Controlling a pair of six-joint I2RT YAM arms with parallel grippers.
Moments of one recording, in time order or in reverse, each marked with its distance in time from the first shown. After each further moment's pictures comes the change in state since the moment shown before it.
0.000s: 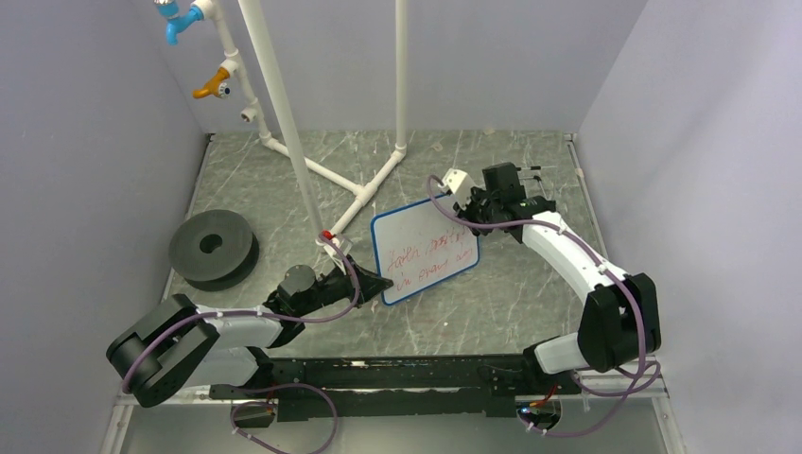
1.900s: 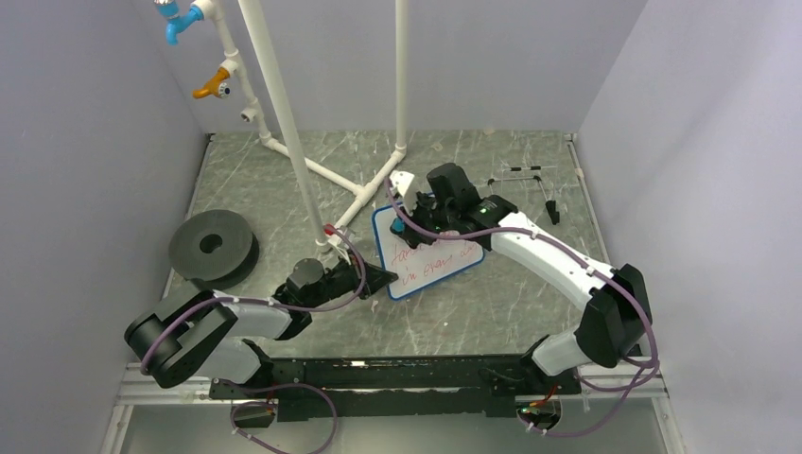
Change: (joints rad) left arm 0.004 0.116 0.053 0.037 -0.036 -0.137; right arm 0.361 0.049 0.142 0.022 -0.117 0.289
